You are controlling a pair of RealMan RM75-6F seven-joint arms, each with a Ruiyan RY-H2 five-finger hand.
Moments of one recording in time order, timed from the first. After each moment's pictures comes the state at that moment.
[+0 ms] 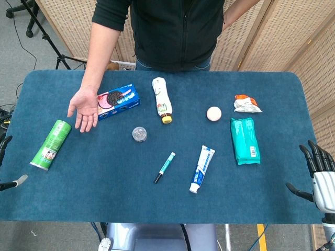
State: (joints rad) left arm -0.10 -1.07 -0.07 -1.58 1.45 1.48 -0.18; right arm 0.05 -1.08 0.09 -1.59 -1.57 1.59 0.08
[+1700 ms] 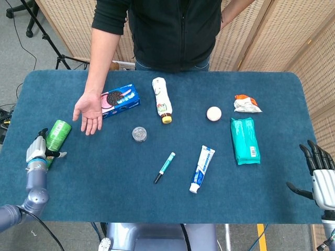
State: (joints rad) left arm -0.60 -1.46 -0.29 -1.28 0.24 0.95 0.23; right arm 0.07 -1.08 0.09 -1.57 -1.52 1.53 0.10
